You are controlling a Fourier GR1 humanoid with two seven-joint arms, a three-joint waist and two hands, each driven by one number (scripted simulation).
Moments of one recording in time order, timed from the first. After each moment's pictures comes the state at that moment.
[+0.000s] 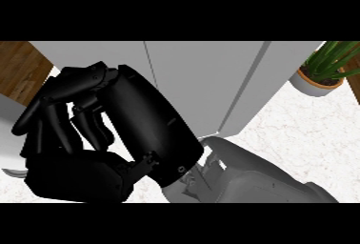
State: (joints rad) left arm 0.49 1.22 -0.24 -1.67 1.28 -0.34 -0.88; right arm -1.01 -0.01 0.55 -1.68 -0.21 -0.43 0.53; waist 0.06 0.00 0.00
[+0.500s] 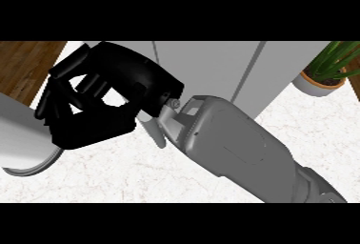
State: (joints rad) left arm 0.52 1.20 -0.18 -1.66 1.26 -0.39 -0.83; right arm -1.12 0.00 0.46 -1.38 -0.49 -0.03 0.50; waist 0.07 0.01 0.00
